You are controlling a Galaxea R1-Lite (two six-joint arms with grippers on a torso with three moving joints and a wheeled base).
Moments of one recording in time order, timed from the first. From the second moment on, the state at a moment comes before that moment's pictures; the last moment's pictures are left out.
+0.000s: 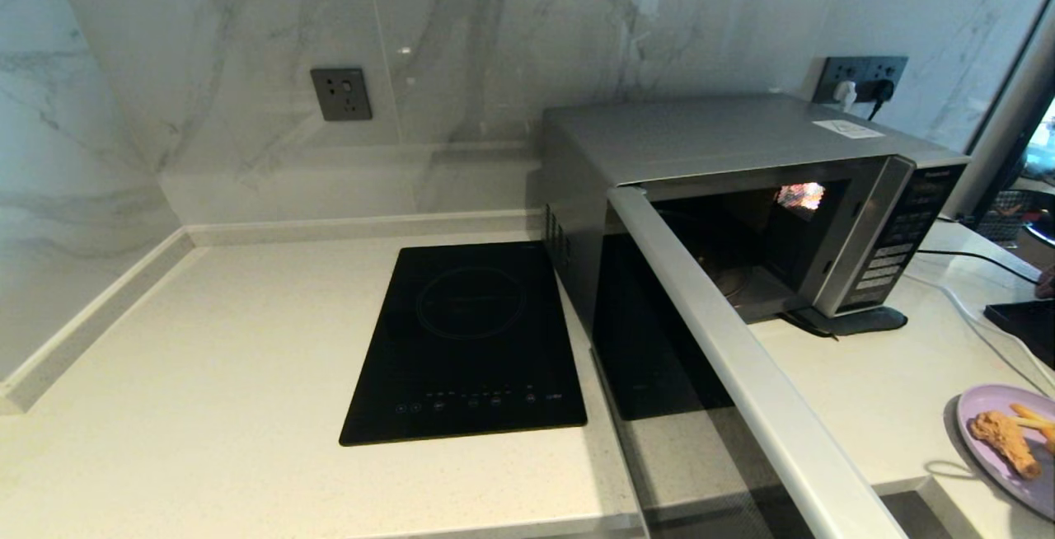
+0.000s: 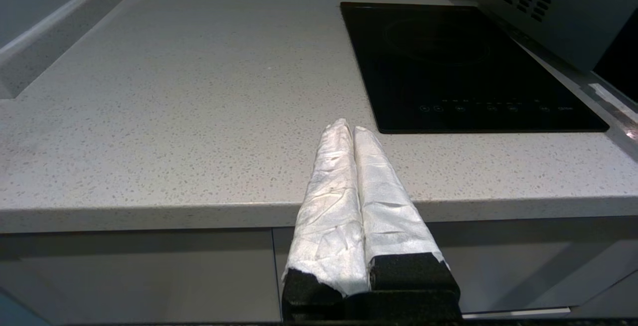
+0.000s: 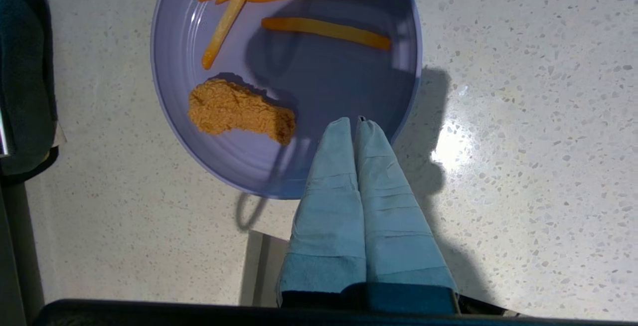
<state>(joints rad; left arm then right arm) 0.00 0.00 0.00 -0.01 0.02 -0.07 -0.81 1.58 -0.94 0.34 -0.03 0.61</state>
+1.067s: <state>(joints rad) 0.00 0.00 0.00 -0.01 0.02 -0.07 -0.86 1.65 -0.97 0.52 -0.03 0.61</state>
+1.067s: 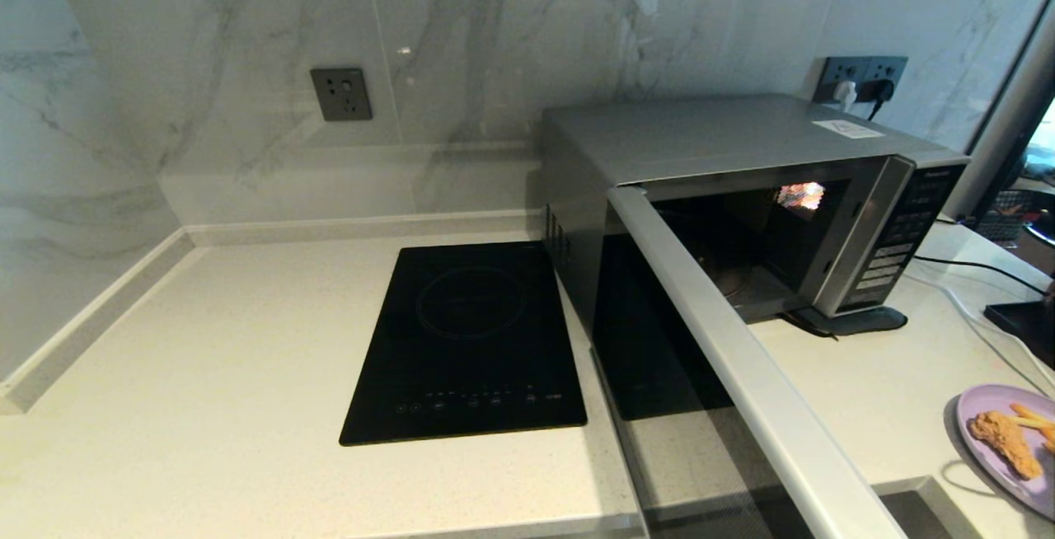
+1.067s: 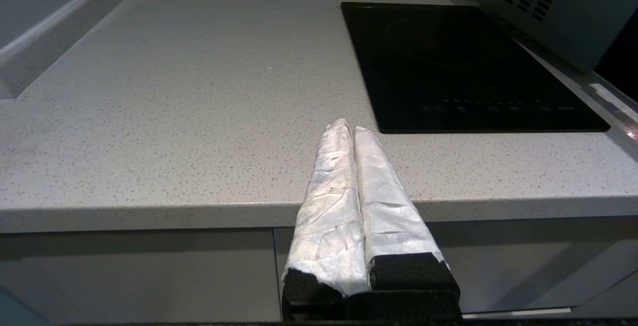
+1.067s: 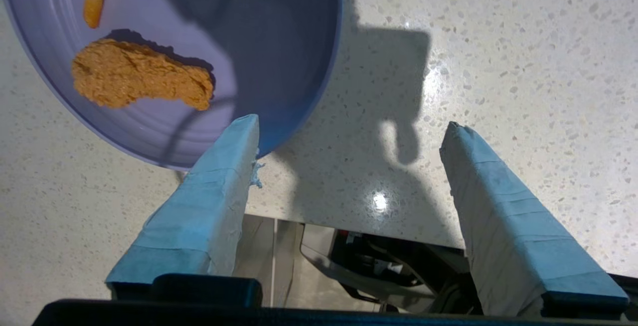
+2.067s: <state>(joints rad) 0.00 0.00 0.00 -0.01 0.02 -0.07 -0.87 1.86 -1.05 0.52 -0.05 0.68</state>
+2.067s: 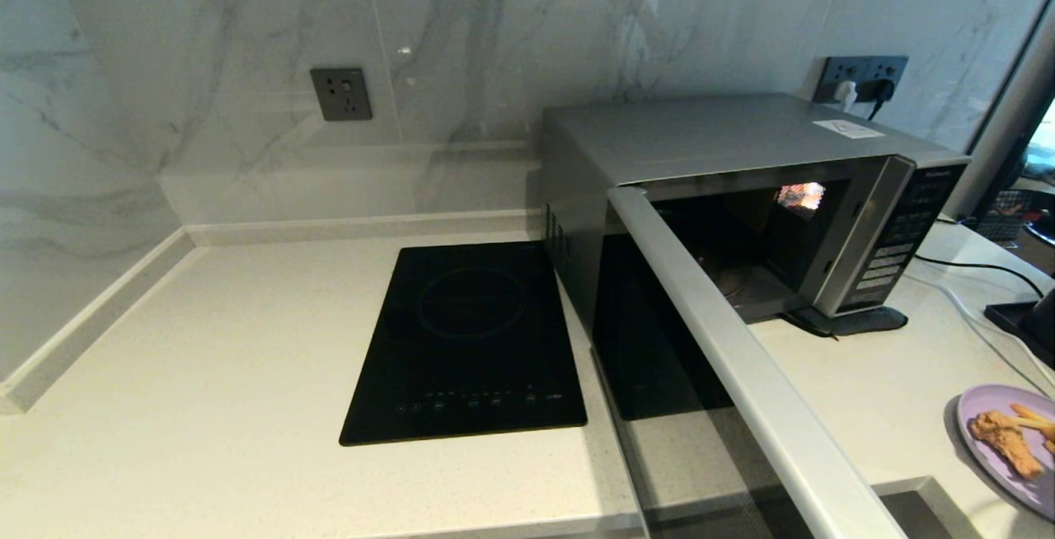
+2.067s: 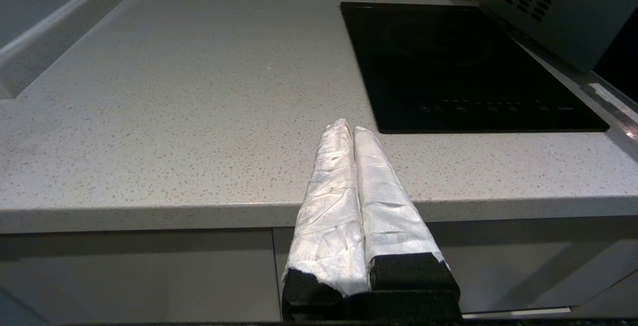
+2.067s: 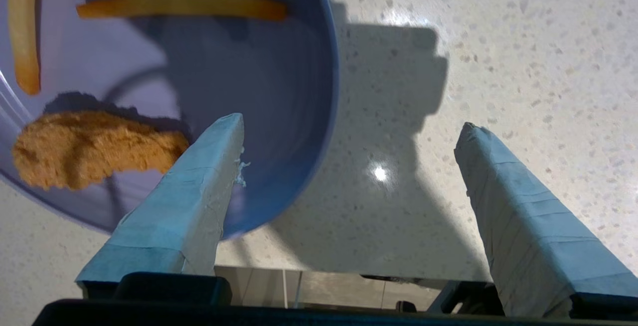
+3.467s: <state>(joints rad) 0.00 0.00 0.00 -0.01 0.02 -0.07 -0.86 2.04 -1.15 0.52 -0.04 0.70</state>
